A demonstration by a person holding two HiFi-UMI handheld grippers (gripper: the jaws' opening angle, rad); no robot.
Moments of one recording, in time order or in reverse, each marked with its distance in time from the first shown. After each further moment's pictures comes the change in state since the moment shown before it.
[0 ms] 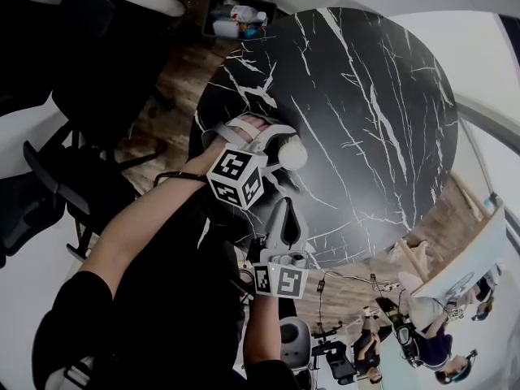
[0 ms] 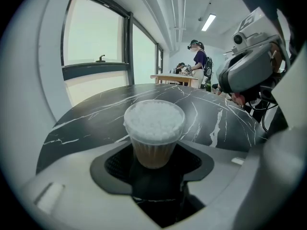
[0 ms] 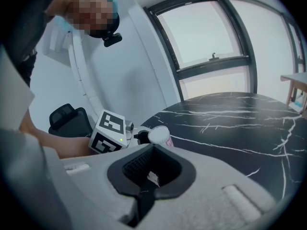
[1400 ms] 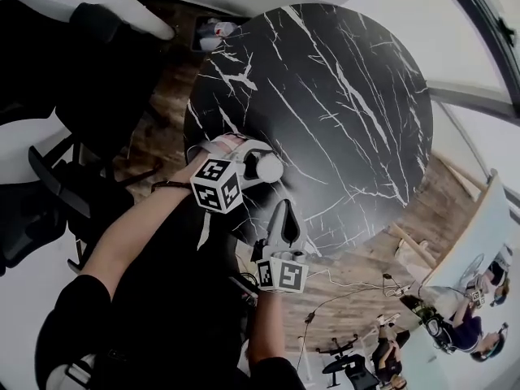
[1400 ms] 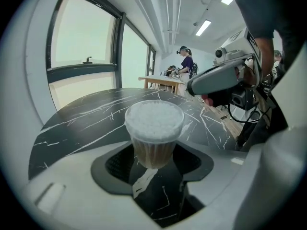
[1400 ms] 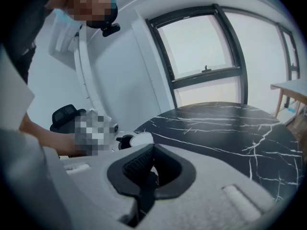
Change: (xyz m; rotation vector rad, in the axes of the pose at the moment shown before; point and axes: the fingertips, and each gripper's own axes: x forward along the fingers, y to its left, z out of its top) left arm -0.033 -0.094 0.030 -0.016 0.001 -0.134; right arm -0.083 -0.023 -0.008 -0.027 -0.066 -0.042
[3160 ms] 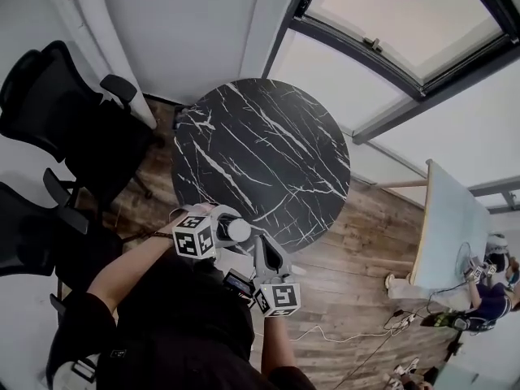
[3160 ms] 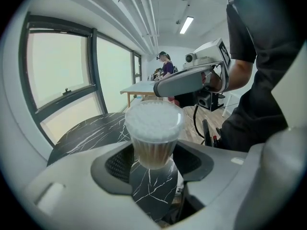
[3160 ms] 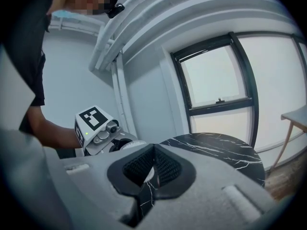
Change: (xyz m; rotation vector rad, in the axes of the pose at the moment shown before) left arm -0.071 -0.233 0.160 0.139 0.002 -0.008; right arm -0.252 0.008 0.059 -0.182 -0.185 0.242
